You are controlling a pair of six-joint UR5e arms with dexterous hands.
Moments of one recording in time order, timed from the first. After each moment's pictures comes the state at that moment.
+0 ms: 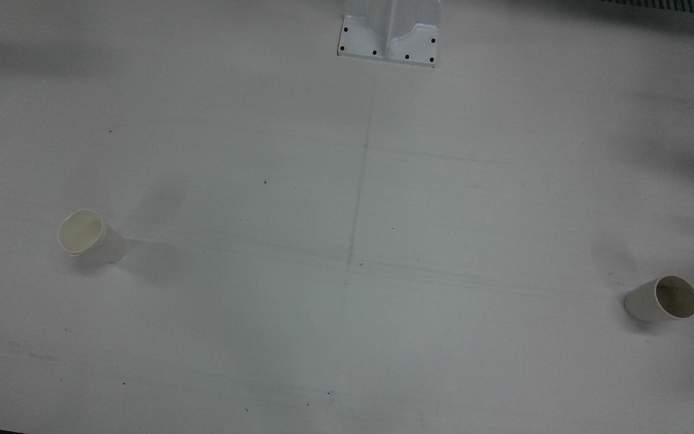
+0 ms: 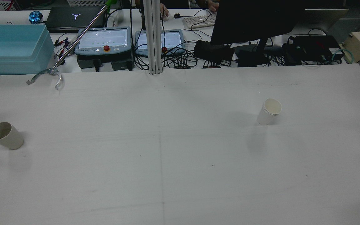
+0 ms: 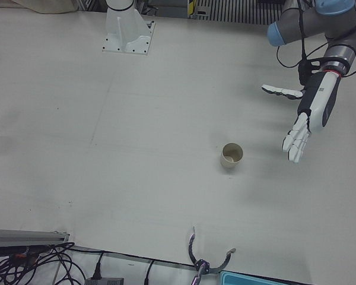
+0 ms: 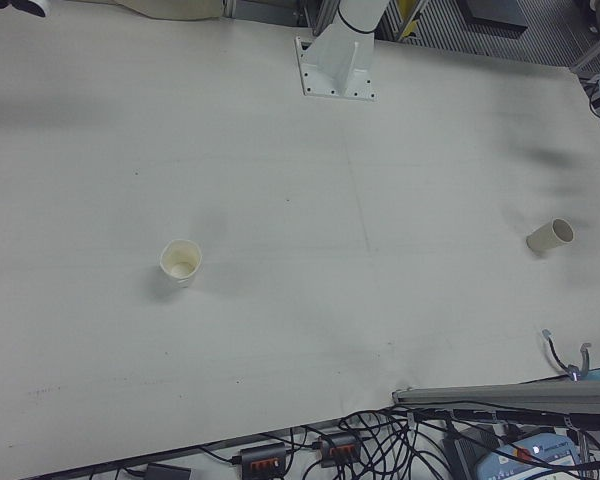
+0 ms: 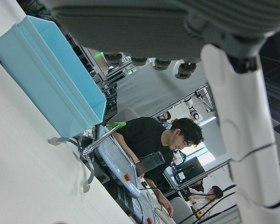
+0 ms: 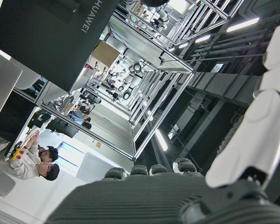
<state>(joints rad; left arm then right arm) -1.32 -1.35 -1.81 -0.18 1.66 0.55 1.35 -1.68 2.19 -3.59 -1.12 -0.56</state>
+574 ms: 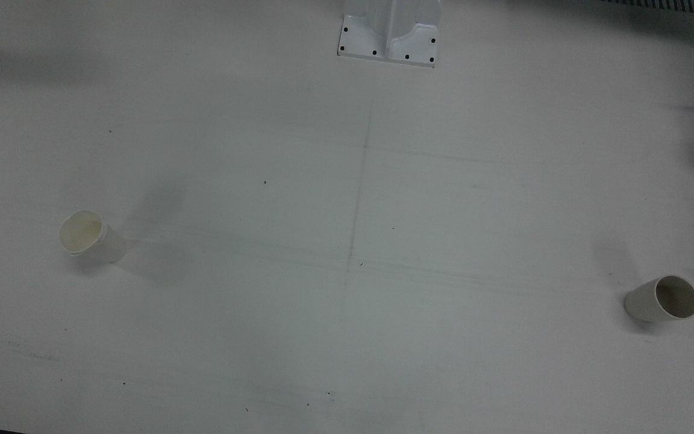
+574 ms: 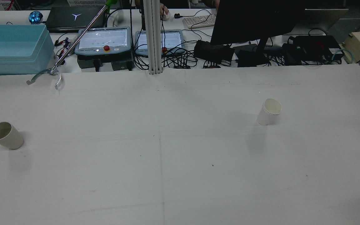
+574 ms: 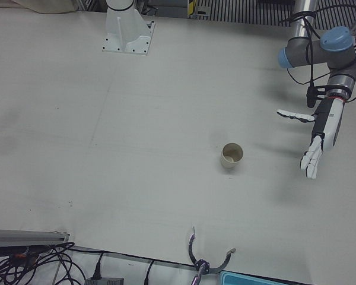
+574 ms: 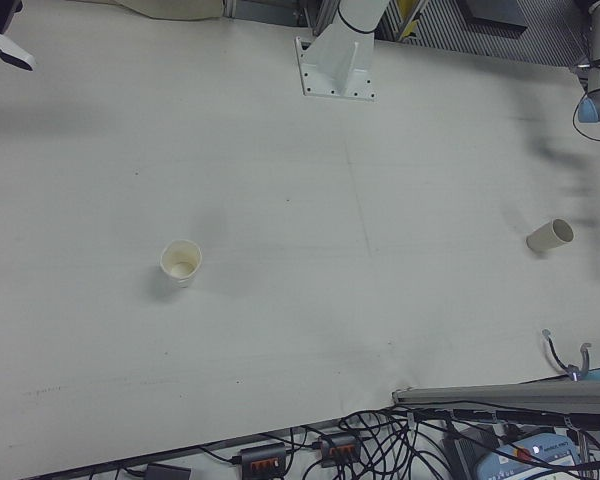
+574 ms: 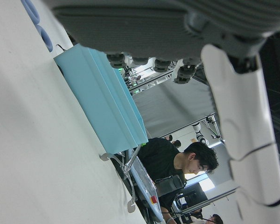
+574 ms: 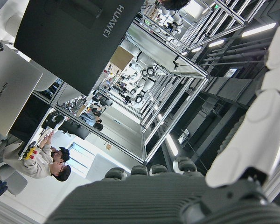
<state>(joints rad) -1.19 -1.39 -1.41 -0.52 1.45 0.48 1.33 -1.68 2.13 -3.59 -1.12 -0.57</state>
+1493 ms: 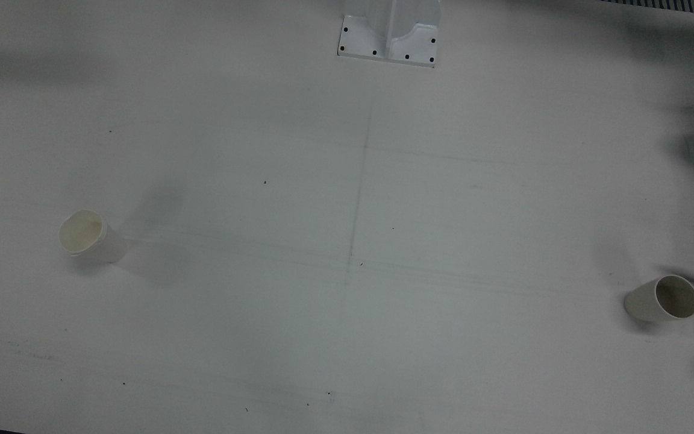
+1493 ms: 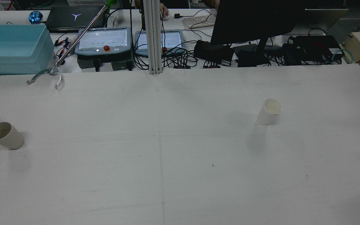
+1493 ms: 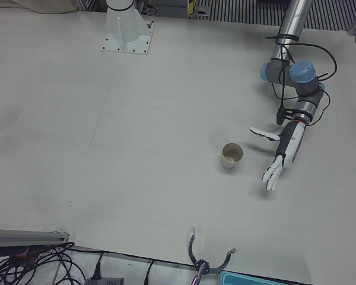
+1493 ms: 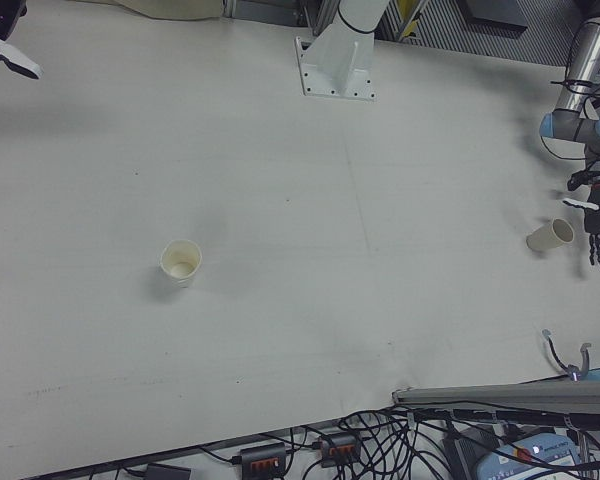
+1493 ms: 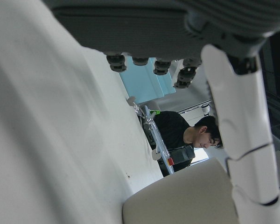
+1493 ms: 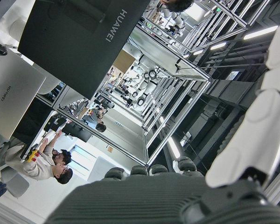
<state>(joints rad) -0.91 -1.49 -1.26 -0.59 1.25 0.47 1.32 -1.68 2.13 -3.59 -1.12 -0.57</state>
